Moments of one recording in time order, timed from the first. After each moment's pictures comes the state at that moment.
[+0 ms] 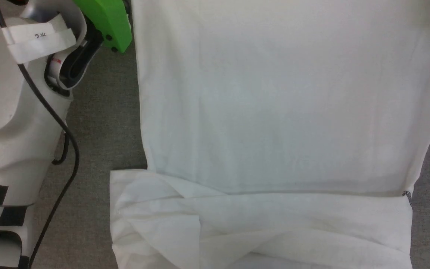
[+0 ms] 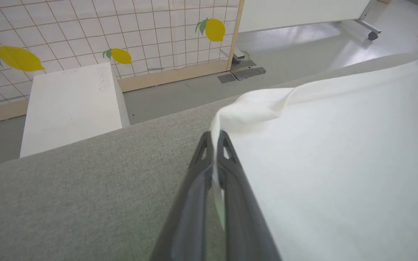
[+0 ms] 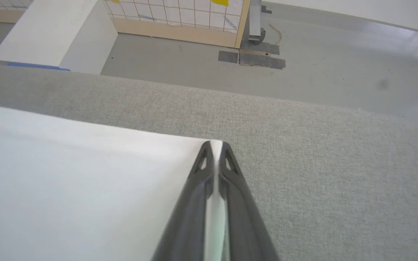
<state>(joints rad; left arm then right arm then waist) -1.06 0.41 -0.47 0.26 -0.64 -0.12 0.26 -1.02 -0.27 -0.11 0.27 0.18 0.13 0.70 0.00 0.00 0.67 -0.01</state>
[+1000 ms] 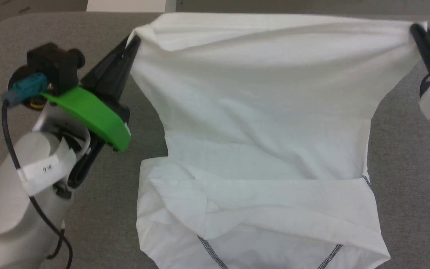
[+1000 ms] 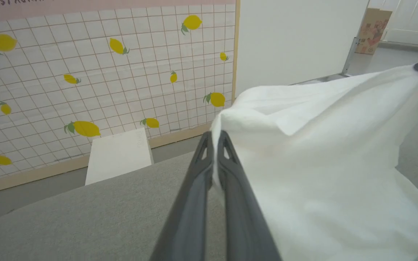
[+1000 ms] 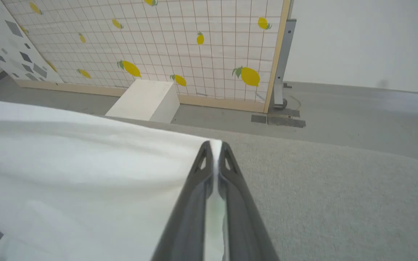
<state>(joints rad) -0.64 0.54 -0.46 -0.03 -0.65 -0.07 0.09 -0.60 -0.31 -0.09 -0.03 0.42 0.13 0.62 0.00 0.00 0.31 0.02</state>
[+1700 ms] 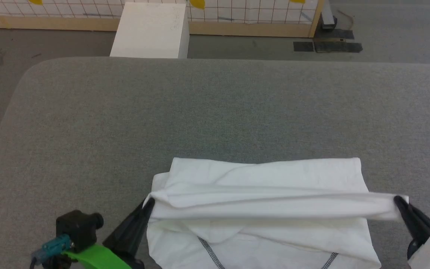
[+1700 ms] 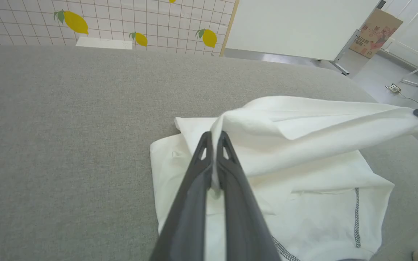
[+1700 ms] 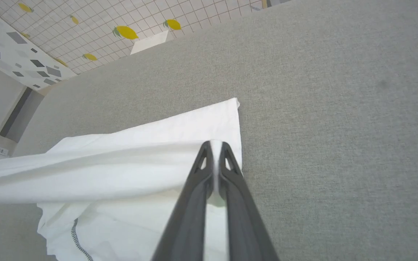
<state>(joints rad) 0.07 0.61 -0.48 -0.39 -0.75 0.15 0.03 0.16 -0.06 -0.29 -0.39 0.51 0.13 0.69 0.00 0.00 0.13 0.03</state>
